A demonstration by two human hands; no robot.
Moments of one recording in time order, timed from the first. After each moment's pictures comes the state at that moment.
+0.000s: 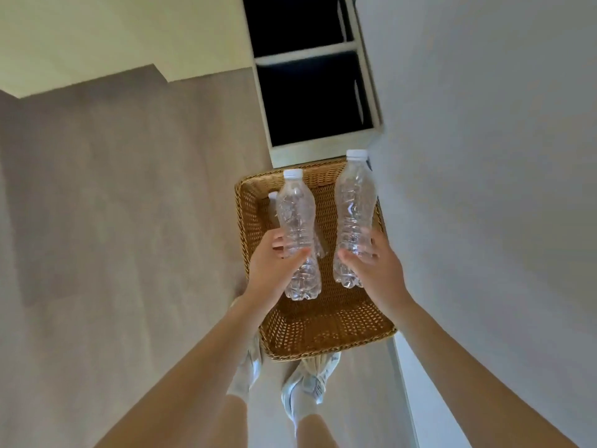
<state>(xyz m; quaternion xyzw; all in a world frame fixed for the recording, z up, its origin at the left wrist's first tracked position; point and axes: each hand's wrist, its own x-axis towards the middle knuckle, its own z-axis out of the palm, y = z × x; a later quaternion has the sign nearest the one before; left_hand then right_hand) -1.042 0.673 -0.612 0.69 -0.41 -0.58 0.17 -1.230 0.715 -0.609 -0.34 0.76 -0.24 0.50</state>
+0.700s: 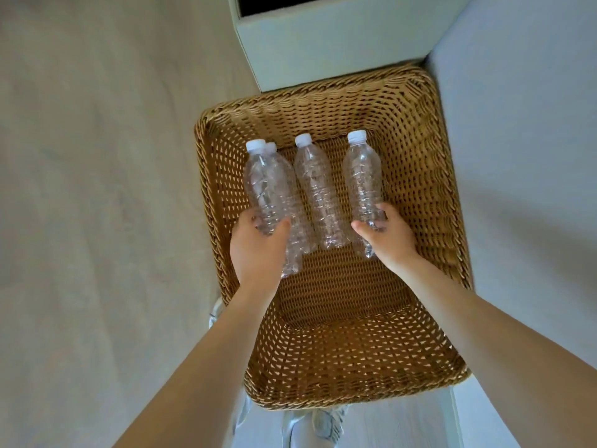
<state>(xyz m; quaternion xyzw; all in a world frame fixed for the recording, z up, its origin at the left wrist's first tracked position) -1.049 0.679 -0.829 0.83 -0.37 -0.40 0.14 -1.260 0.700 -0.901 -0.31 0.79 -0.12 0.52</state>
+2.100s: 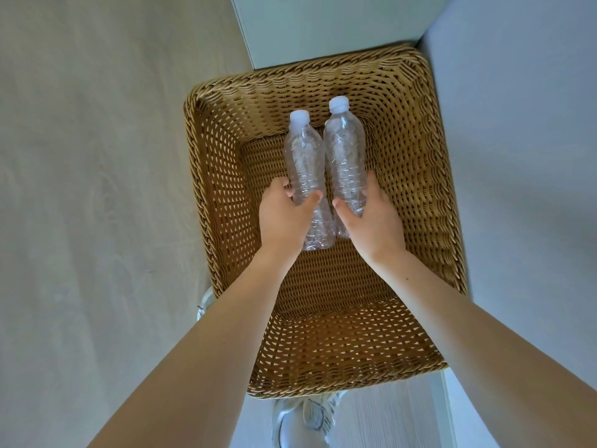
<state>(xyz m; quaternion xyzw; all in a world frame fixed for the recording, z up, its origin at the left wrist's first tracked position) -1.084 0.663 -0.851 0.75 -0.44 -0.47 0.15 -1.229 0.694 -0.858 -0.49 0.79 -0.08 0.37</state>
